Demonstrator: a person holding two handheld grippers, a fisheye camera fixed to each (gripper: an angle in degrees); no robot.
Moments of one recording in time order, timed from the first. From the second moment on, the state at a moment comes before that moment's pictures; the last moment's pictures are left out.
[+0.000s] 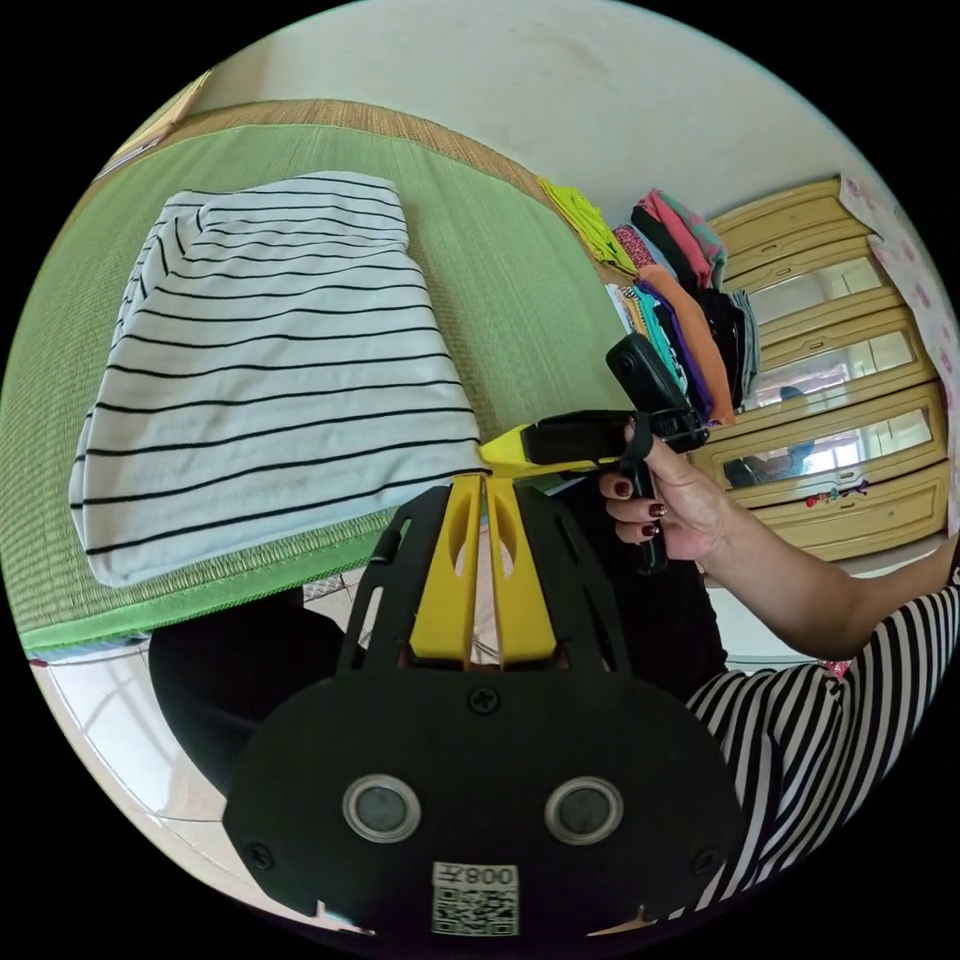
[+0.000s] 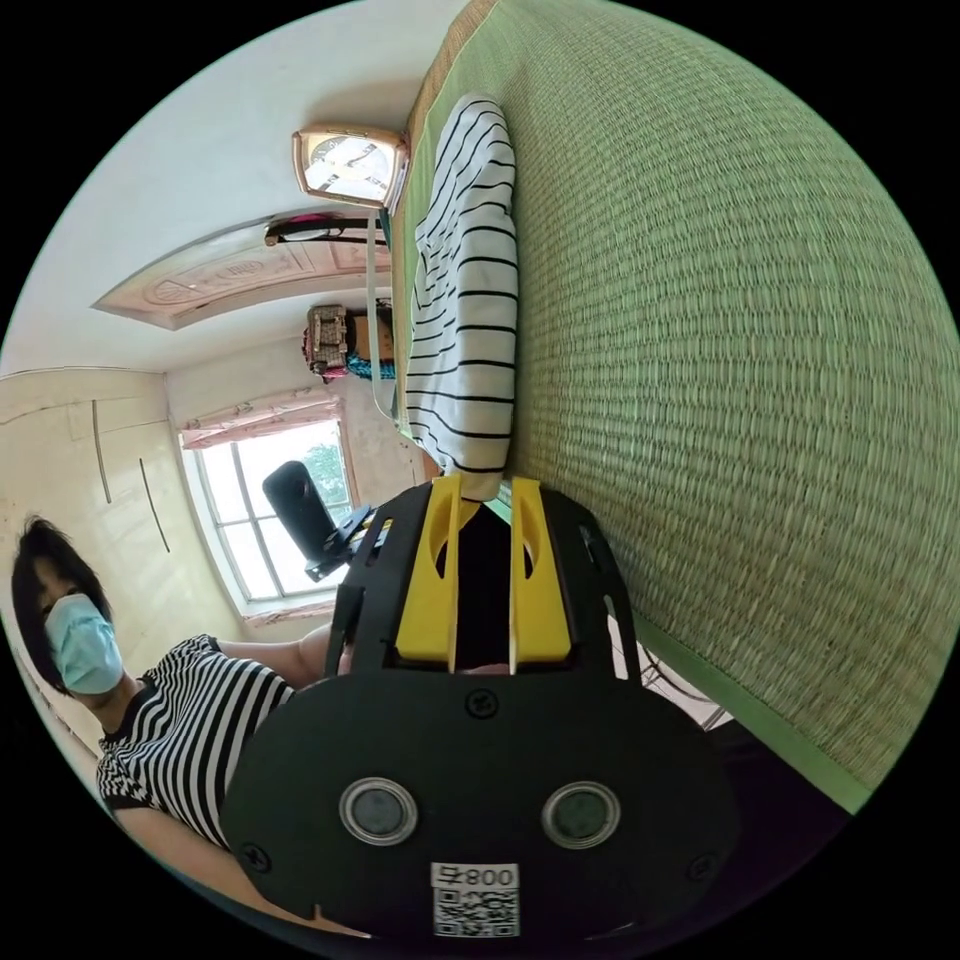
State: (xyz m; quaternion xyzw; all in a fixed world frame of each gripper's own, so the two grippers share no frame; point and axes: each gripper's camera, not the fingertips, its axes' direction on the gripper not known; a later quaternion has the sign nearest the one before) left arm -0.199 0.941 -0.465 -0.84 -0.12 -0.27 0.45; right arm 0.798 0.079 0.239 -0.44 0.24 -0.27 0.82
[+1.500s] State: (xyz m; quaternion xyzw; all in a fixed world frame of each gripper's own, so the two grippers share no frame) left arm -0.394 0.782 -0.577 -0.42 -0.32 -0.67 0.52; right arm 0.762 0.185 0.311 -0.45 0.14 -0.23 0.85
